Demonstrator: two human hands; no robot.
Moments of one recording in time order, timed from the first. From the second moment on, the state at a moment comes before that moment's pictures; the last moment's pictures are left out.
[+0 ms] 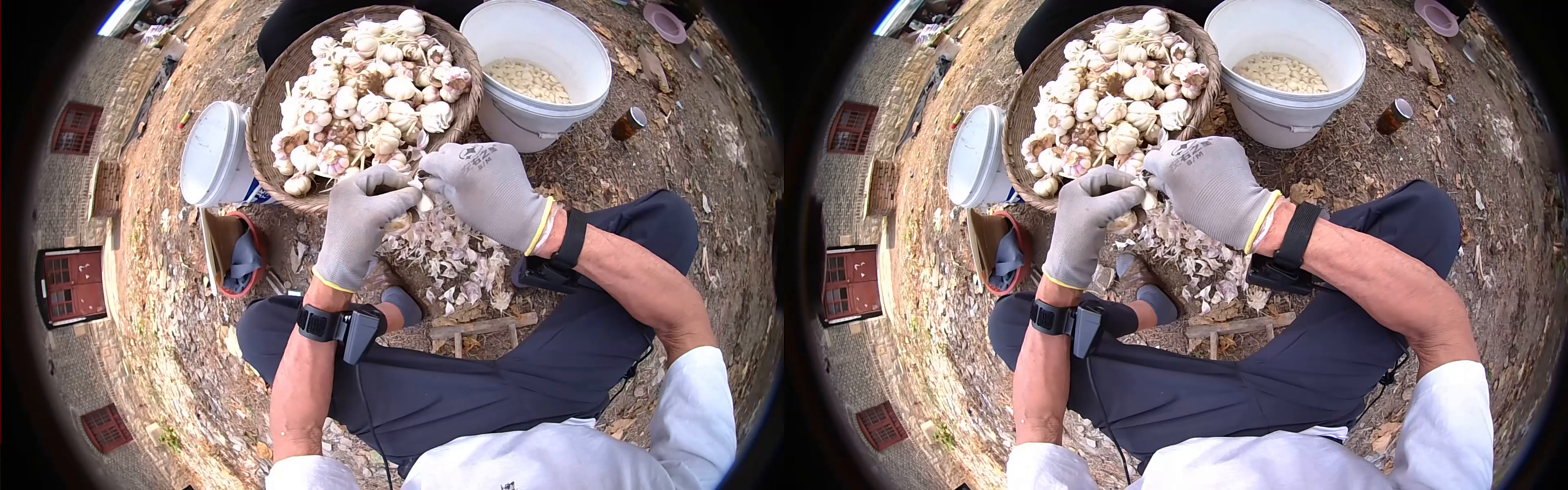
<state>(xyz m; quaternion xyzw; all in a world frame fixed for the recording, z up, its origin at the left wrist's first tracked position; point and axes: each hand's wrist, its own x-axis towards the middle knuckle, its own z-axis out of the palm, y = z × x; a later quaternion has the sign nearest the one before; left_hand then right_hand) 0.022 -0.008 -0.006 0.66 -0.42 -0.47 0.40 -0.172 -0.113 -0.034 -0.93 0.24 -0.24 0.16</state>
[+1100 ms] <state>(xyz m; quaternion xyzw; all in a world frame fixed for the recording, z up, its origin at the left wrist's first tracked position) 0.010 -0.007 -0.005 0.72 -0.48 -0.33 0.38 -0.171 -0.110 -0.018 -0.60 0.33 -0.17 0.71</state>
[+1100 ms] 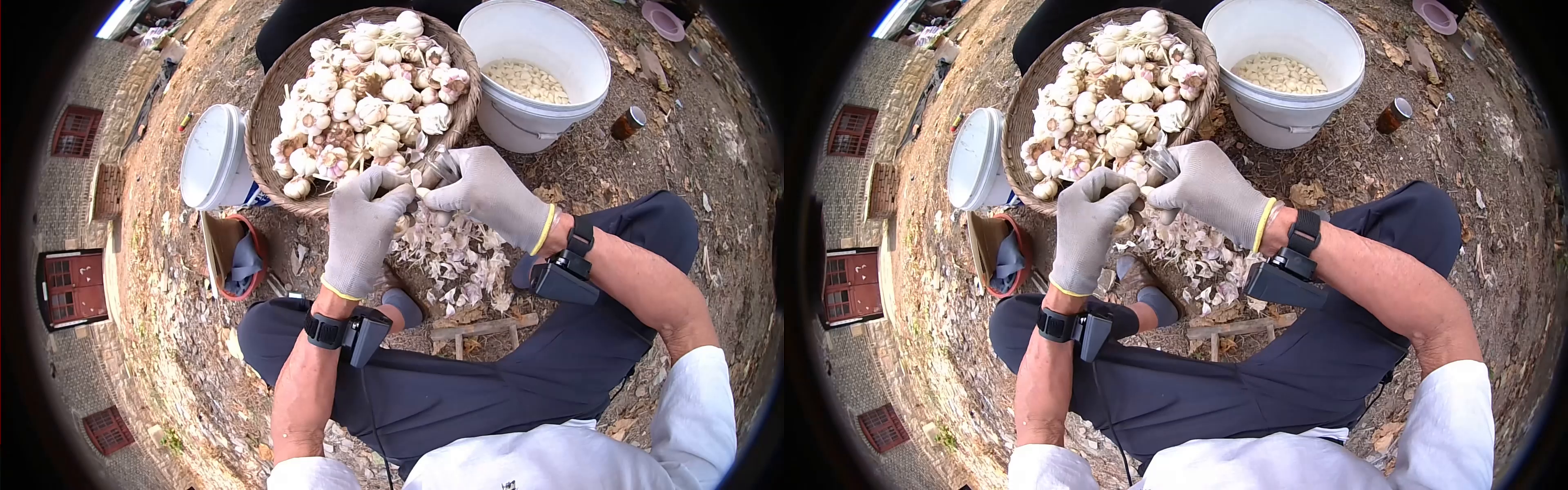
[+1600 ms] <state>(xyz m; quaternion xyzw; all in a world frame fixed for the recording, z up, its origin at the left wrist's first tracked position) 0.012 -0.008 -0.005 0.65 -0.37 -0.46 0.48 -0.167 -0.111 -0.023 -0.58 0.31 -0.20 0.73</state>
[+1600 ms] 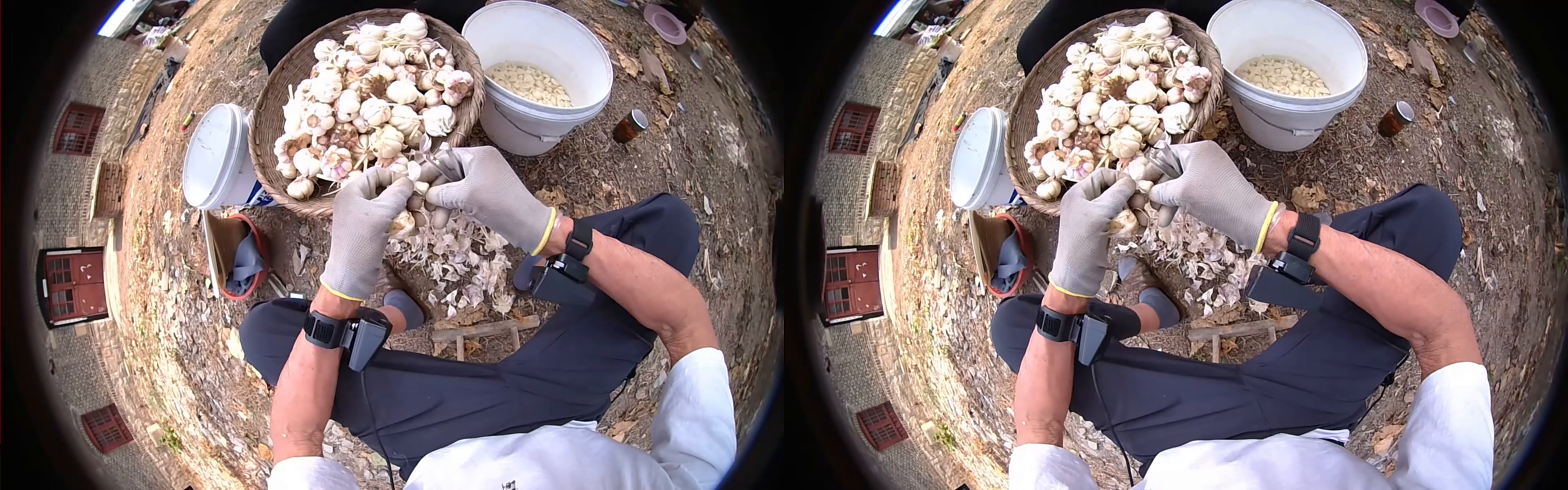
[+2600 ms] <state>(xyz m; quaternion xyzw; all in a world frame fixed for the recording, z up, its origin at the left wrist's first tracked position) 0.025 -0.009 -0.012 0.70 -0.44 -0.39 0.41 -0.180 -0.135 -0.031 -0.44 0.25 -0.24 0.83</state>
